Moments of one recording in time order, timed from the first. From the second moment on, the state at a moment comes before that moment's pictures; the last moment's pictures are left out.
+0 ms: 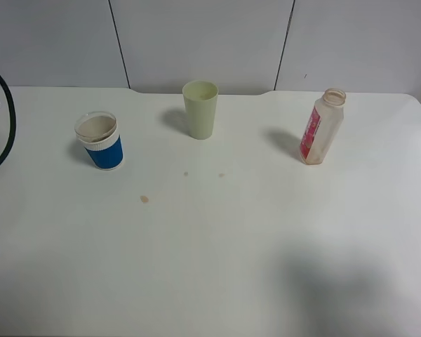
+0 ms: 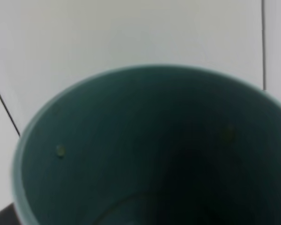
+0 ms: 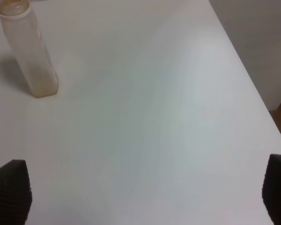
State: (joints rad) left arm 0.22 1.35 -0.28 0.19 -1.03 0.06; right arm -0.04 0.00 -0.50 -0.13 1.06 0.08
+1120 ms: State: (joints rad) left arm 0.22 1.95 -0.40 0.29 -1.20 0.09; right arm -0.04 0.00 -0.50 -0.13 1.06 0.08
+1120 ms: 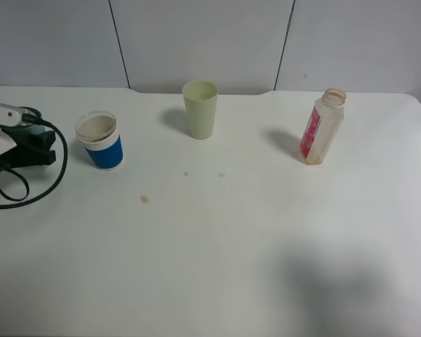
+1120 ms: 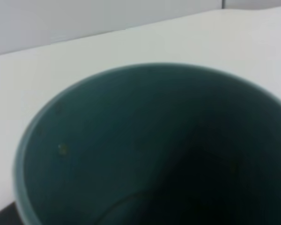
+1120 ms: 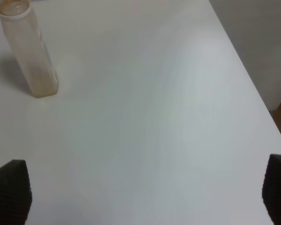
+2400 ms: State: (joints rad) left arm 0.22 2.14 -0.64 0.44 -1.22 0.06; right arm -0.04 0.00 -0.50 -0.13 1.06 0.08
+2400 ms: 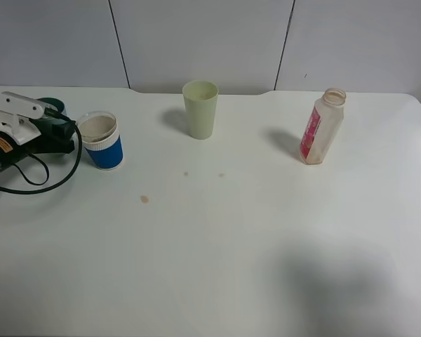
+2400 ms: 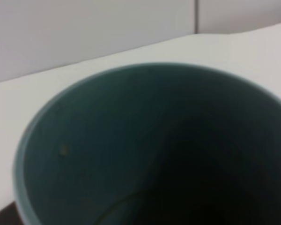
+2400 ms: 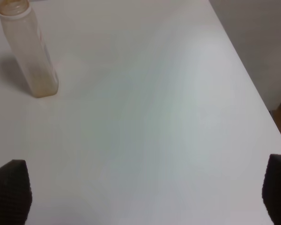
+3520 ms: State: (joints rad) left arm 0.22 2.14 -0.64 0.43 -1.23 0.03; right arm -0.04 0.00 -0.50 -0.13 1.06 0.08
